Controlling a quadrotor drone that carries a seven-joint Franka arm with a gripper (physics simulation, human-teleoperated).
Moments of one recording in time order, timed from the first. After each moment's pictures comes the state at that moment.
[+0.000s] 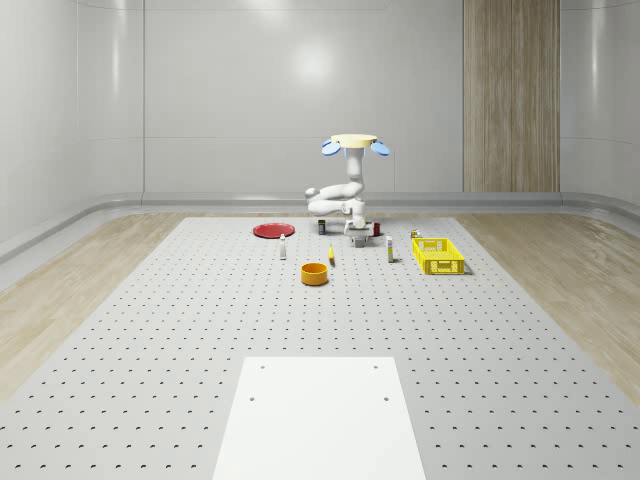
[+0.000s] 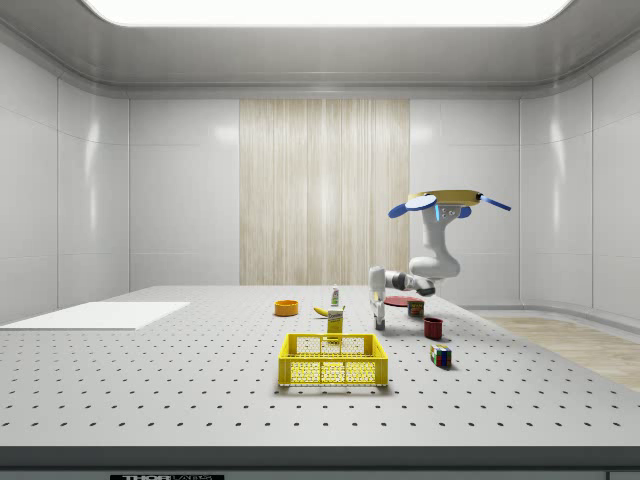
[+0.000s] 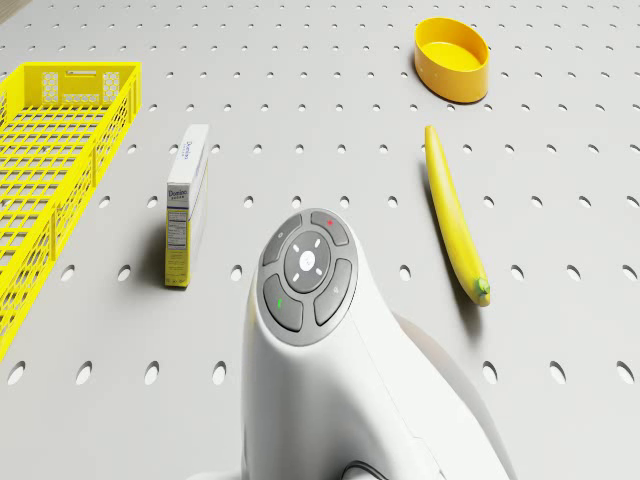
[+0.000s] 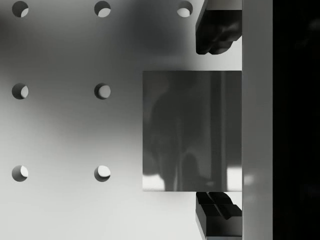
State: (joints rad) arm -1.12 -1.30 1.23 -2.87 -1.96 1.40 1.65
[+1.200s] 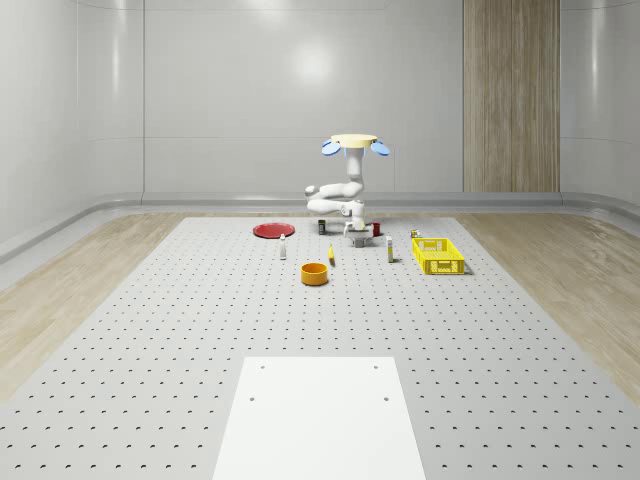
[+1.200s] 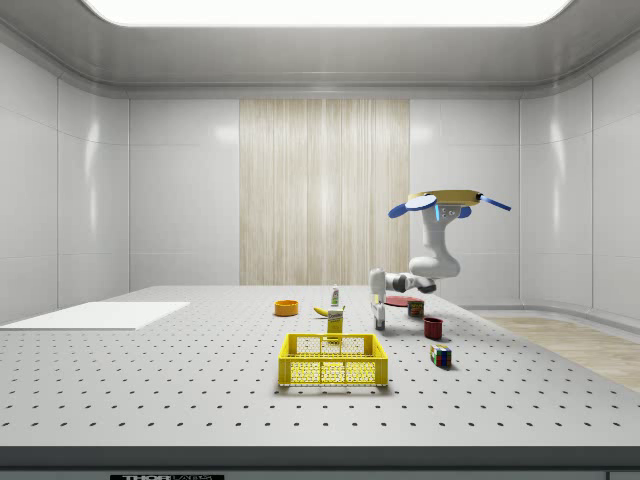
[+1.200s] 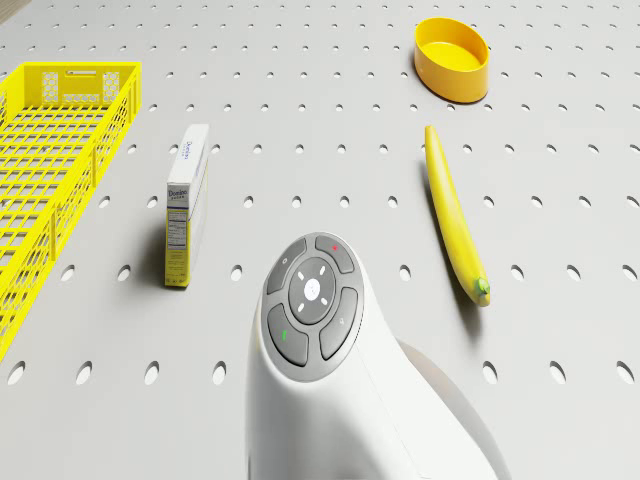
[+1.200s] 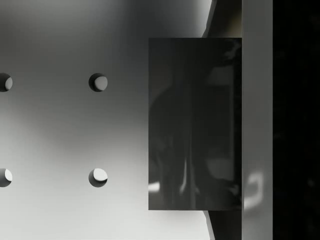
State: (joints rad) arm -1.12 -1.36 1.20 -2.86 -1.98 1.47 1.65
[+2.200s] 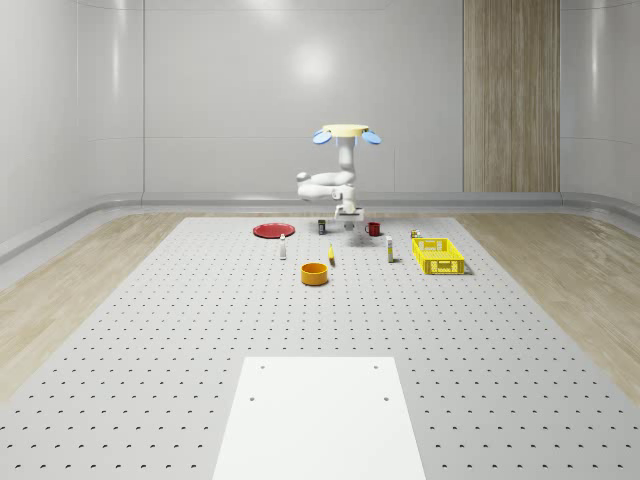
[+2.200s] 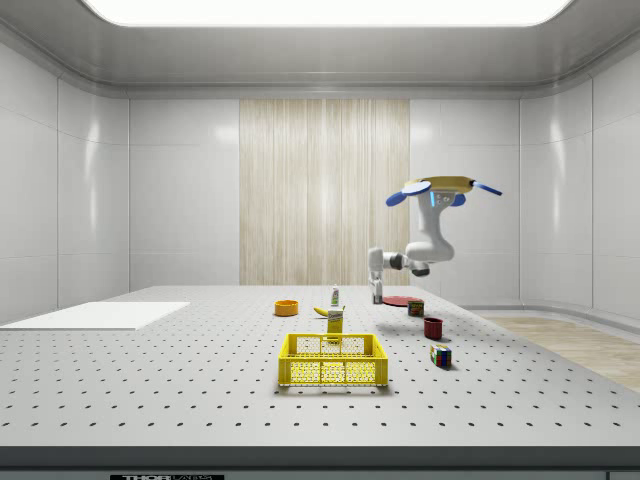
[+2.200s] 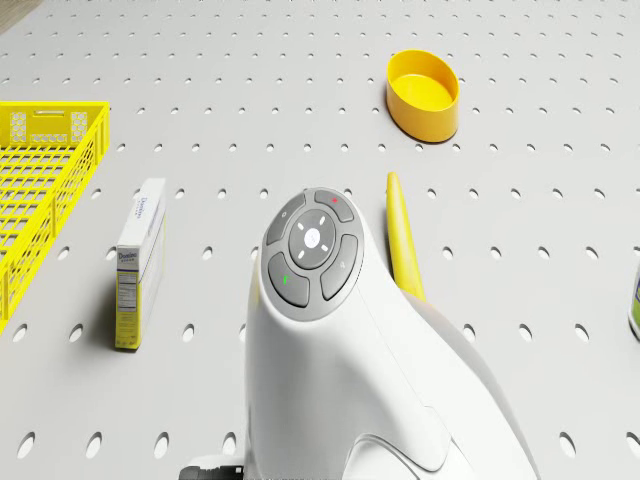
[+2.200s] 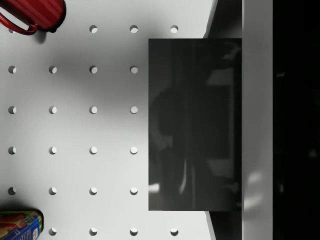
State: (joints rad) arm -1.14 -1.39 1.33 -2.89 -1.84 1.46 1.67
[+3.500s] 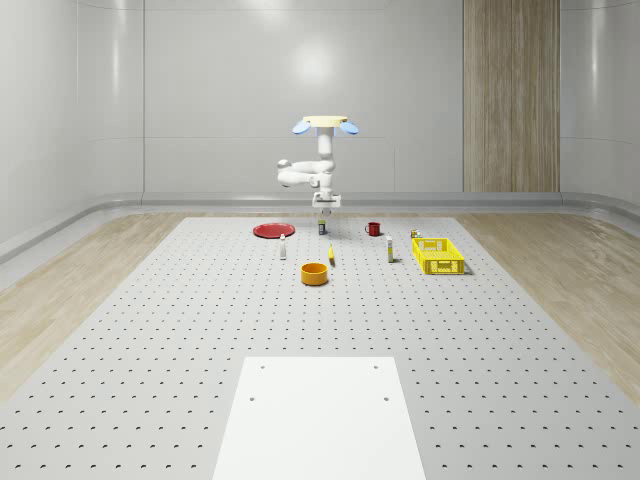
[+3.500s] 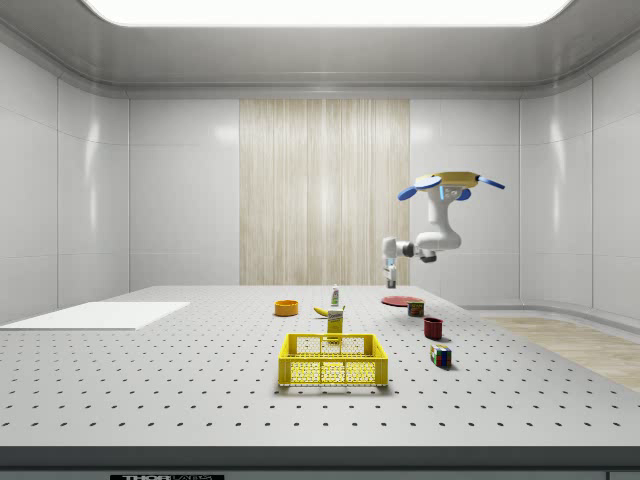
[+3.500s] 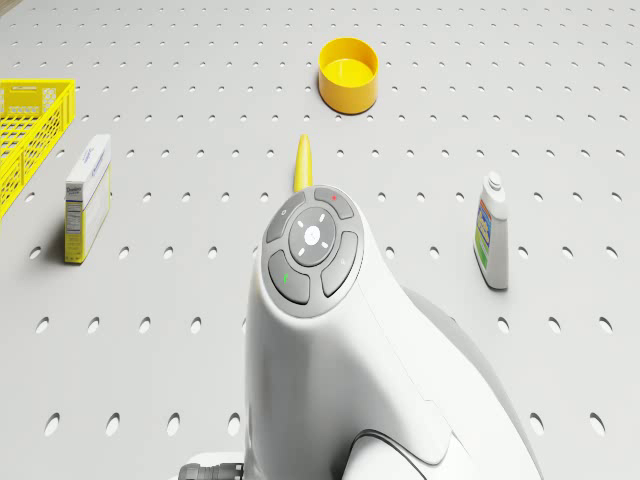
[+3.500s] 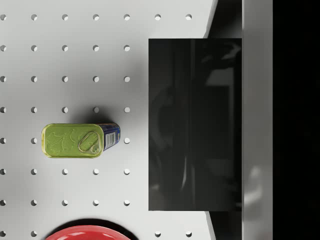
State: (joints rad) arm -1.15 -1.45 1.35 -2.88 -1.81 1.51 1.69
